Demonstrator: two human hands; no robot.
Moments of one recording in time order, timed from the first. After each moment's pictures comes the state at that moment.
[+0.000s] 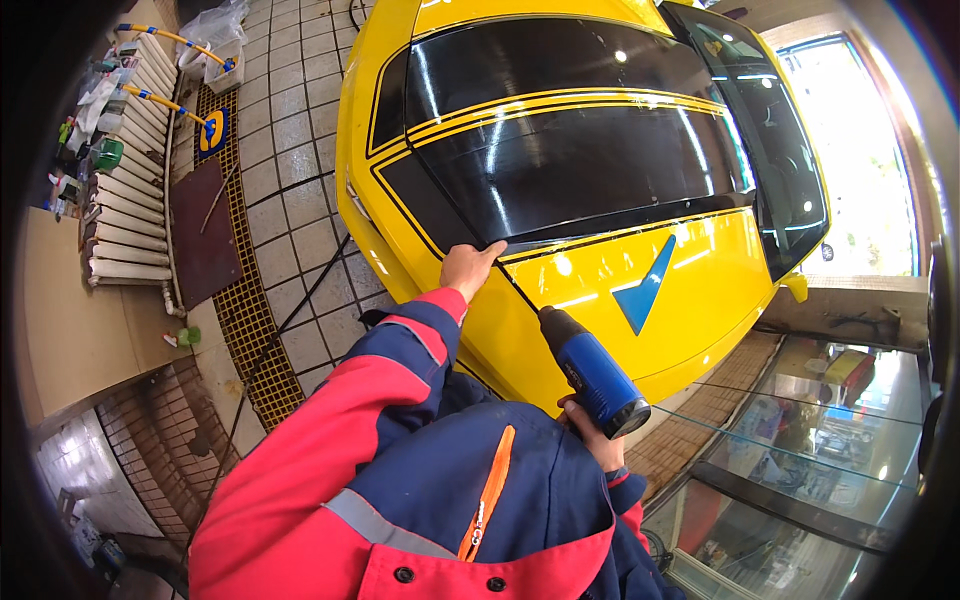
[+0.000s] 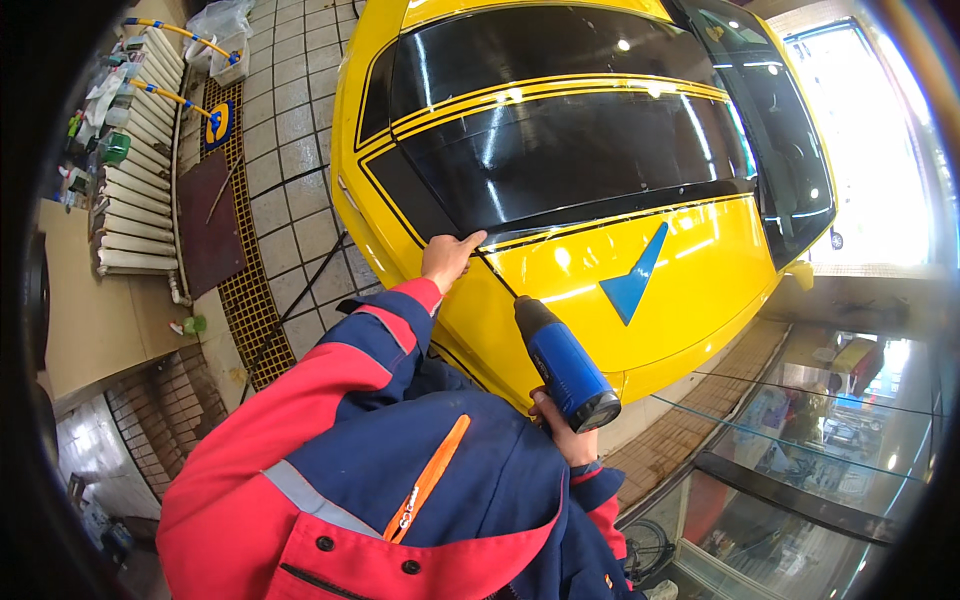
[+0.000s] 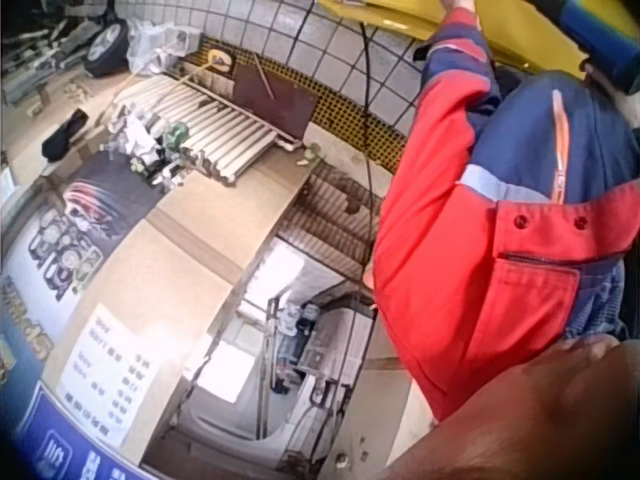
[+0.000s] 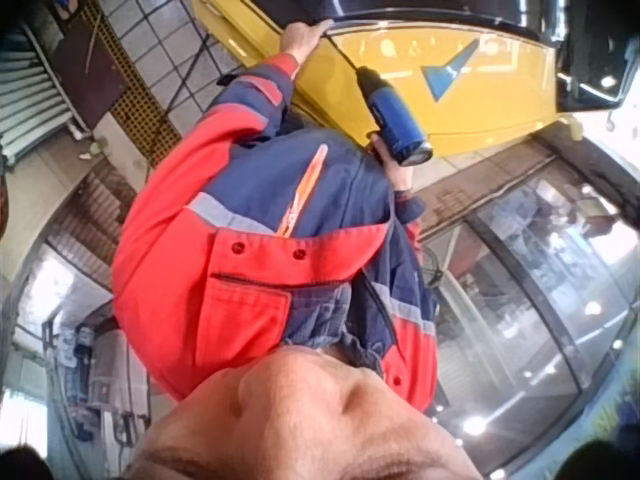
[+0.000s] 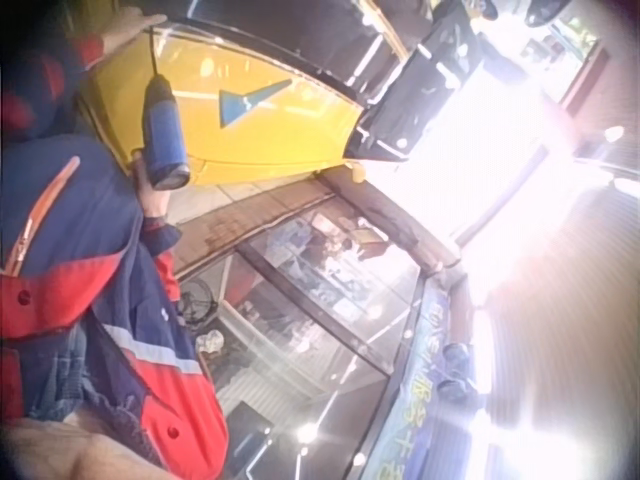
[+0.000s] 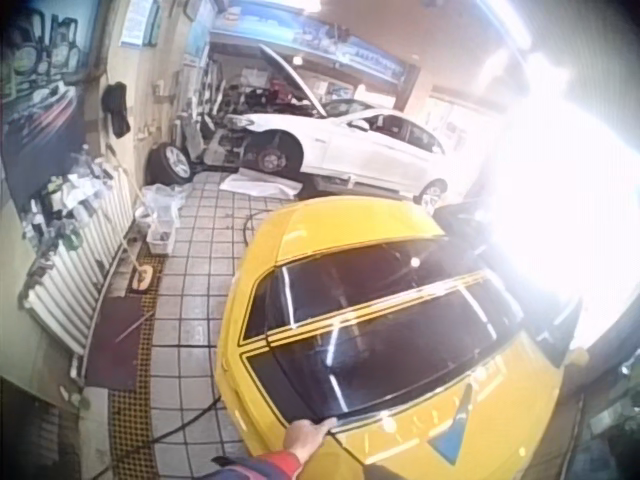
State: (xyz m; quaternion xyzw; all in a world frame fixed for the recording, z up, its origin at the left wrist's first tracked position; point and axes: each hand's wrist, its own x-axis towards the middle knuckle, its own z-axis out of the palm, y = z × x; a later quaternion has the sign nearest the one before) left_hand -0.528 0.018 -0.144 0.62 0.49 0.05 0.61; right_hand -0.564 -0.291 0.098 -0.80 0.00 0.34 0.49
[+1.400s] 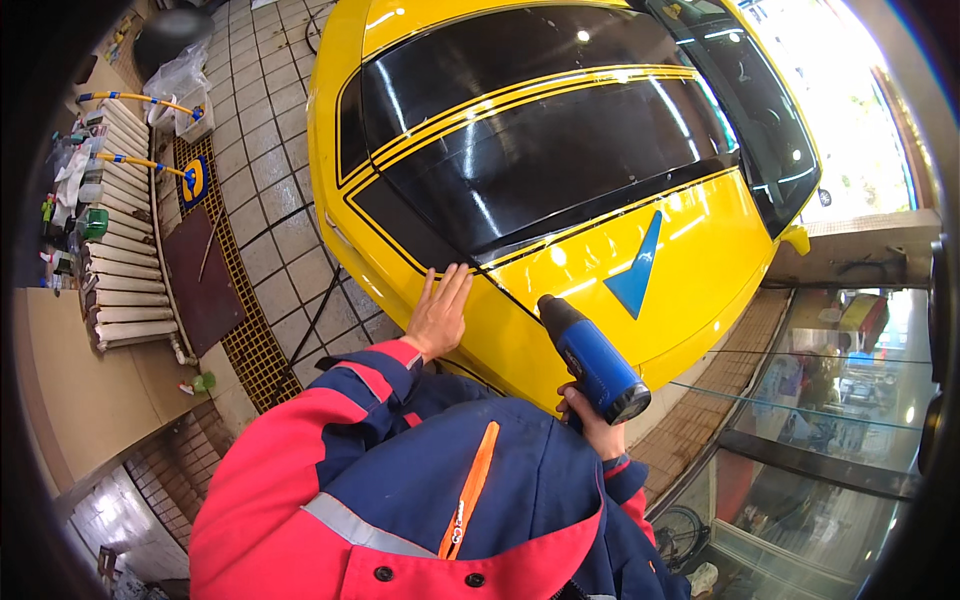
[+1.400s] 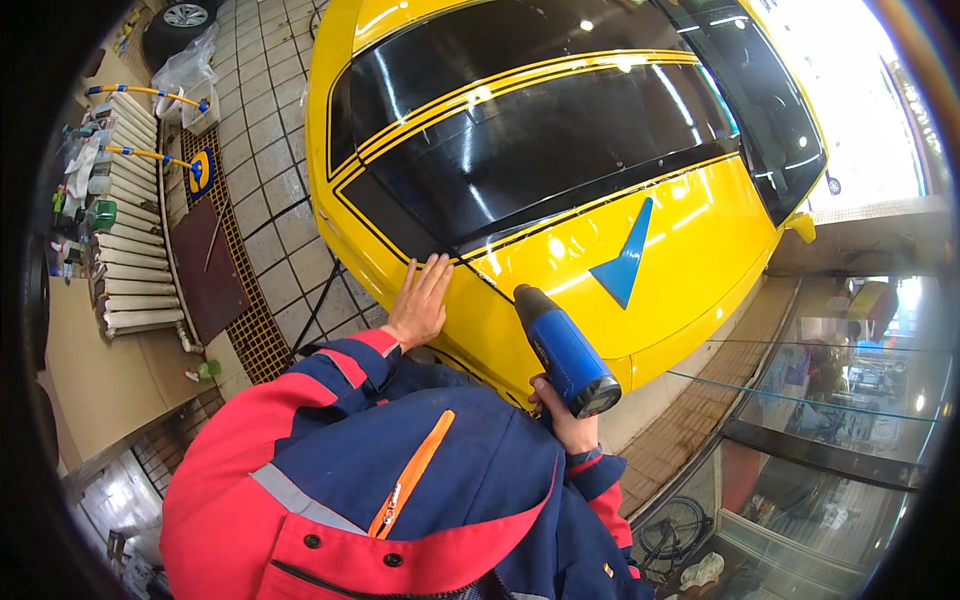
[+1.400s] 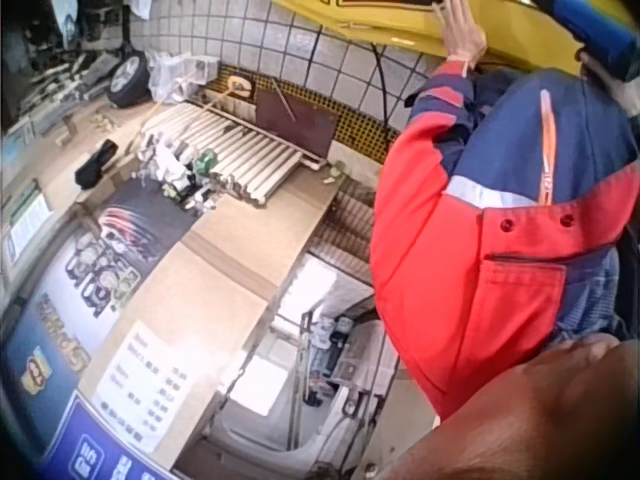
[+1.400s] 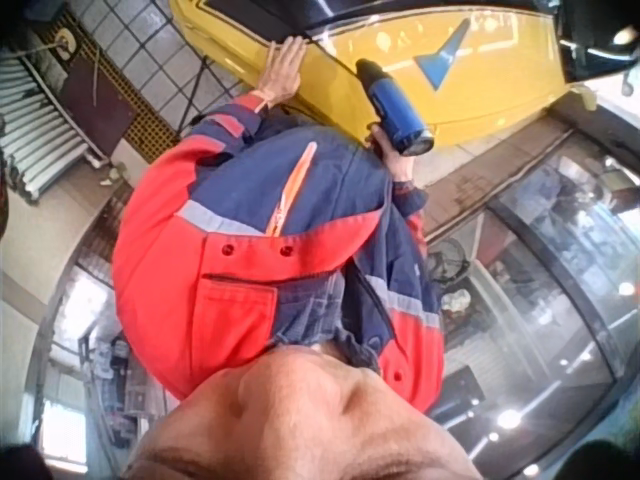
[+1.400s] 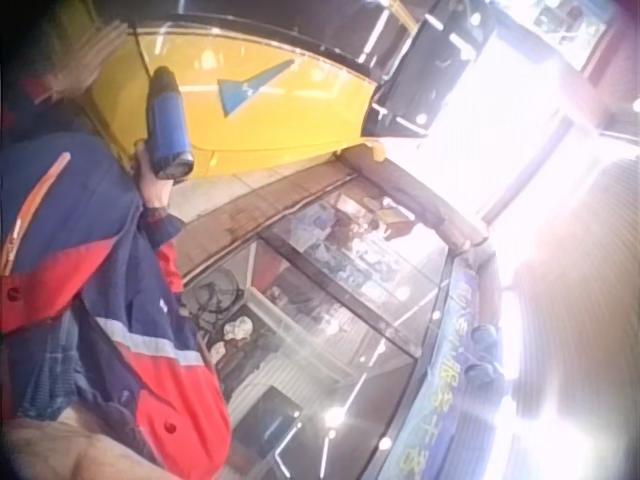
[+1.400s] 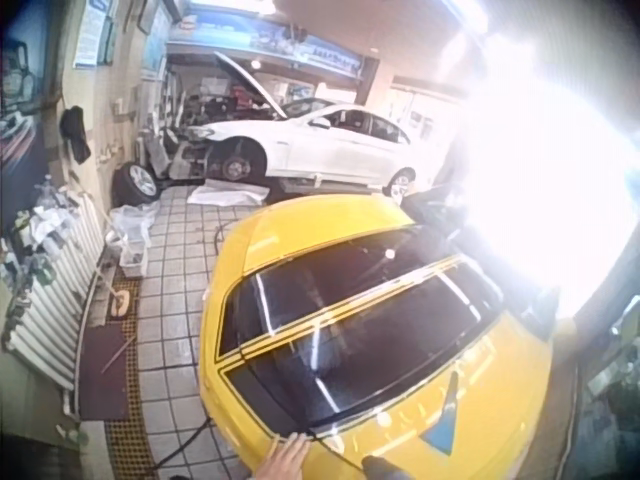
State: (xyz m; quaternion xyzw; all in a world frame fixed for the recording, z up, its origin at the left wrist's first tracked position) left_hand -0.613 0.006 -0.136 0.95 0.08 0.12 0.27; right_hand -0.554 -0.292 0.077 -0.76 0.02 0.34 0.55
